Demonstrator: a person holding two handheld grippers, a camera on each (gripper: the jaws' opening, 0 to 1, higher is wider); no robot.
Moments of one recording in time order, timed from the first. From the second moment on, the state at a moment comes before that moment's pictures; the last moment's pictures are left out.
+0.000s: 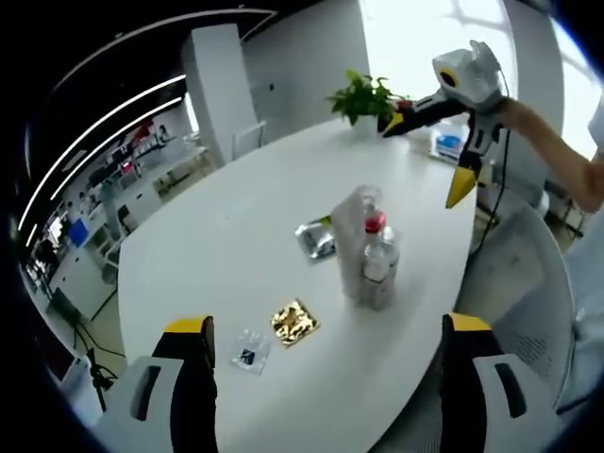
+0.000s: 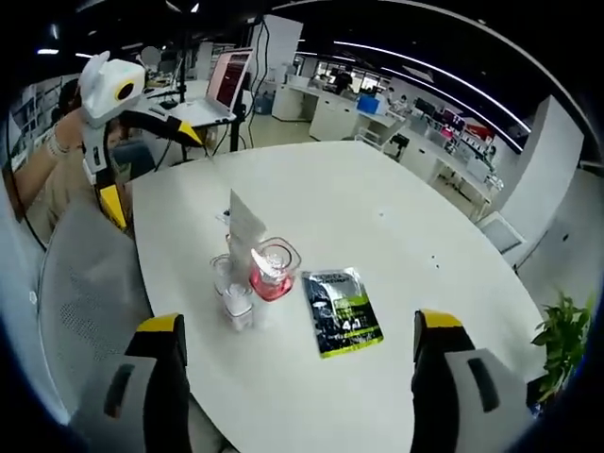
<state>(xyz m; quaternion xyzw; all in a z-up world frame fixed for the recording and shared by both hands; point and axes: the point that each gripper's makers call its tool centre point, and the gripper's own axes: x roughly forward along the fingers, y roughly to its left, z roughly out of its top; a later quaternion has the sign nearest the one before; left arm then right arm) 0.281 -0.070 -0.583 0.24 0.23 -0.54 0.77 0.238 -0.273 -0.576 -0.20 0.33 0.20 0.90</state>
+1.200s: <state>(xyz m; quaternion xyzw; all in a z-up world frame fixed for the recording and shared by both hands) 0.303 -0.077 -0.610 0.24 0.26 -0.54 0.76 0.292 -0.331 -0.674 -0.16 0.40 0.18 0.89</state>
